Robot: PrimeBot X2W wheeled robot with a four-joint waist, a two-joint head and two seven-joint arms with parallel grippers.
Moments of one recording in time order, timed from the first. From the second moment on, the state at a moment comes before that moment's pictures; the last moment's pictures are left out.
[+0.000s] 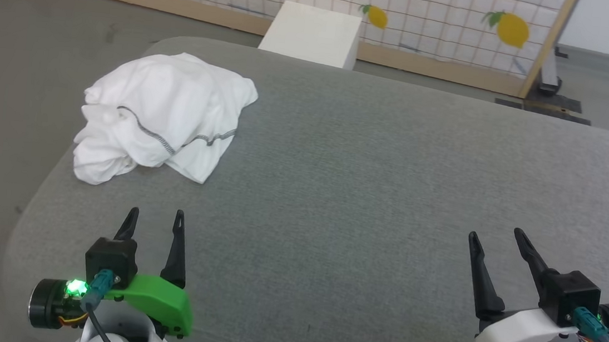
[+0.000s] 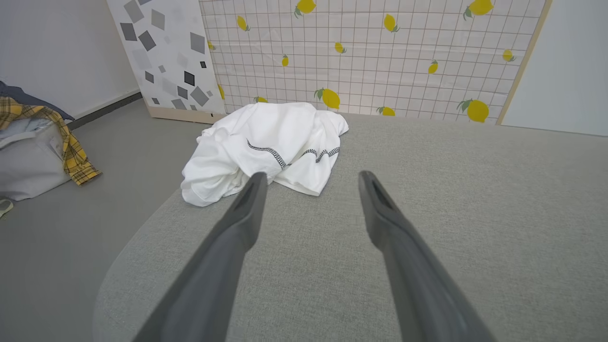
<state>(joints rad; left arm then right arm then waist) -0.03 0.06 -0.04 0.06 -0.05 0.04 -0.07 0.00 -0.05 0.00 0.02 0.01 0.13 -0.04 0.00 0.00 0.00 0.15</state>
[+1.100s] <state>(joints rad) -0.03 0.07 -0.03 0.07 -0.11 0.09 -0.14 -0.03 -0.05 0.01 0.04 0.02 0.13 -0.08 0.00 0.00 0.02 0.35</state>
